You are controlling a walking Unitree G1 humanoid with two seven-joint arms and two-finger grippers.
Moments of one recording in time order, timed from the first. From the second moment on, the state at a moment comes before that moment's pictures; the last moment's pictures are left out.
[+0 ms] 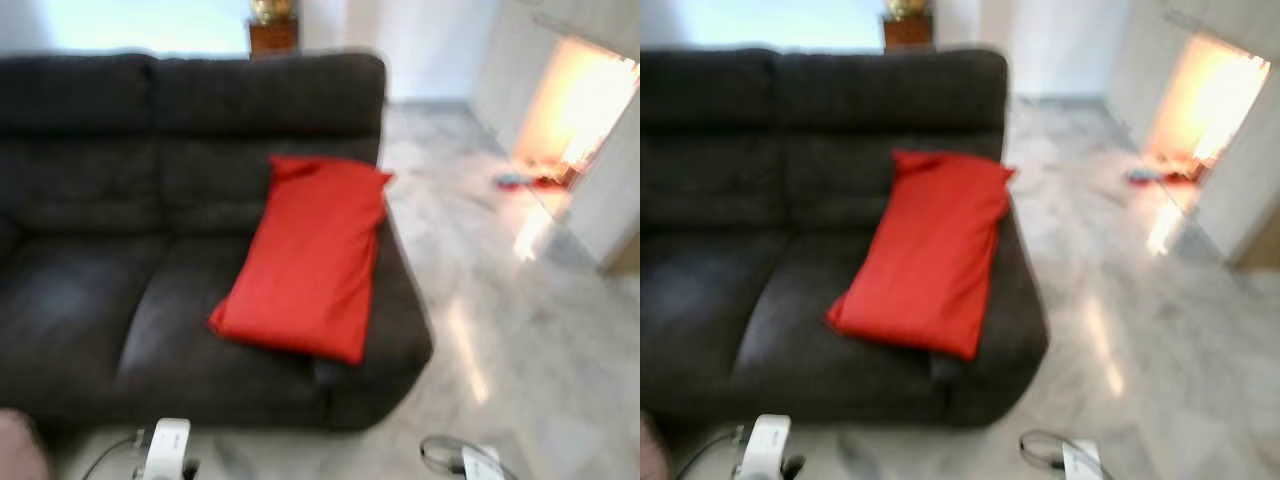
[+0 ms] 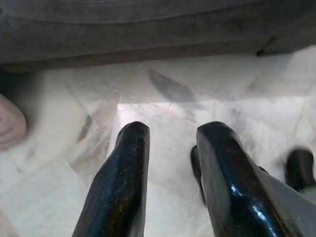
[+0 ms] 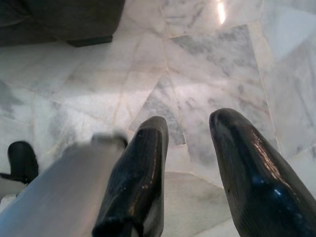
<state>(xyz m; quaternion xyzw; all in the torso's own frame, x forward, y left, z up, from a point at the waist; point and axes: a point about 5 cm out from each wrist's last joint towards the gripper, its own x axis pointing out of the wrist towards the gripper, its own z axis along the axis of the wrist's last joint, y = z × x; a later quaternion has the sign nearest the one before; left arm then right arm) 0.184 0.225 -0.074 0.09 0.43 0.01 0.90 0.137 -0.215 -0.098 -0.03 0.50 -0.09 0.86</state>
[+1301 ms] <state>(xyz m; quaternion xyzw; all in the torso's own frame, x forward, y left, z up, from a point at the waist) 0.190 0.213 -0.075 0.10 0.43 -0.02 0.89 0.148 -0.197 -0.097 -0.01 0.48 -0.07 0.88</state>
